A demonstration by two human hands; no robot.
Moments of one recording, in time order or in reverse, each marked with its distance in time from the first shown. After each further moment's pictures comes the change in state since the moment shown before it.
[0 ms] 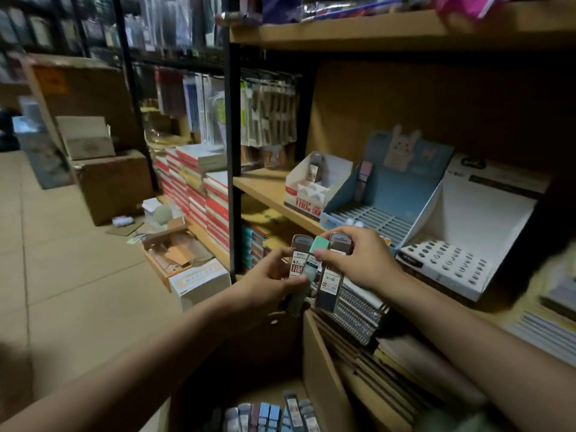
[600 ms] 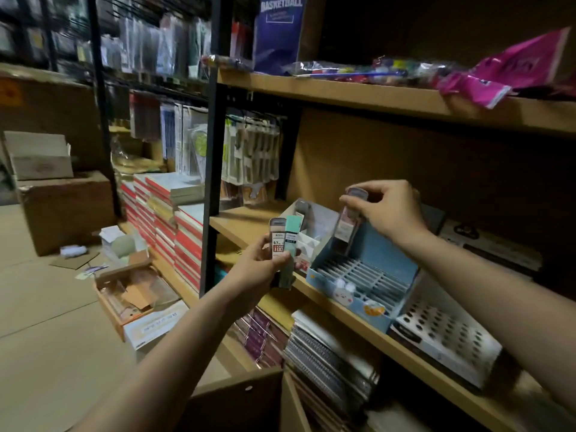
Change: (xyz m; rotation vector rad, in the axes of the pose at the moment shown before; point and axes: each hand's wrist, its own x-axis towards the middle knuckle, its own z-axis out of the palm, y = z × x) left_hand 0.084 0.078 -0.023 -0.235 0.081 0.139; right_hand 0.124 -0.047 -0.086 -0.156 0.404 -0.157
